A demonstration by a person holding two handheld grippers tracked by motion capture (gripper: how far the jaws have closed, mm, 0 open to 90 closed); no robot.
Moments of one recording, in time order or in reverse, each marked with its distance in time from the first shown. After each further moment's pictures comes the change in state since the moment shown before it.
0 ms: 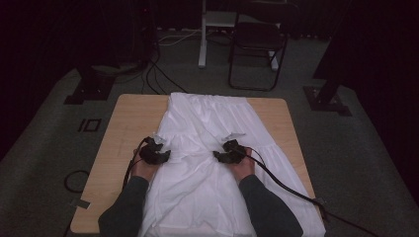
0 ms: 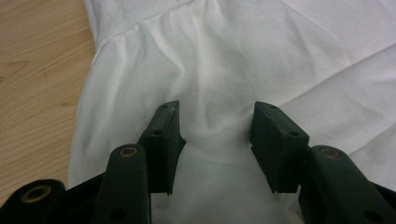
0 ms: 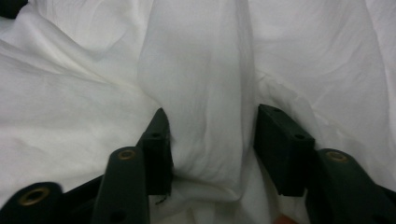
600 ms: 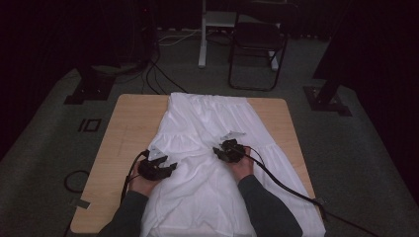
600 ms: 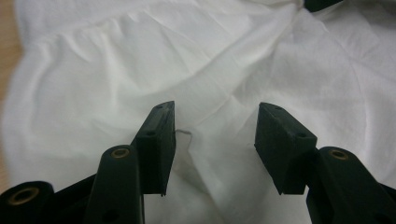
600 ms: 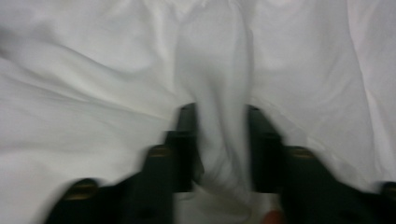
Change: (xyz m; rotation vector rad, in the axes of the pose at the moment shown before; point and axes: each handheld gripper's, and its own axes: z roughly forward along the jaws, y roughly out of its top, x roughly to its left) left arm -0.031 -0.026 -0.056 -0.159 -0.190 -0.011; right arm 0.011 0.009 -0.013 -0.066 0.005 -0.019
